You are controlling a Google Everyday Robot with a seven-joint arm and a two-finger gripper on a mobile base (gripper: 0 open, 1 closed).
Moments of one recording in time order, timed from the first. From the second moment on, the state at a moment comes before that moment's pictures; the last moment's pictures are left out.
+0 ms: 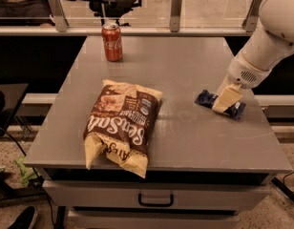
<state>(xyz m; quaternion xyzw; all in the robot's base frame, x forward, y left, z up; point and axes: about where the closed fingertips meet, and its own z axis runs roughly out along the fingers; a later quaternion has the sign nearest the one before) 0.572 -0.229 0.834 -0.53 0.83 0.06 0.14</state>
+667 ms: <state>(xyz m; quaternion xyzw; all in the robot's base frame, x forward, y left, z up) 0.565 -0.185 0.852 -0.57 0.81 0.07 0.14</state>
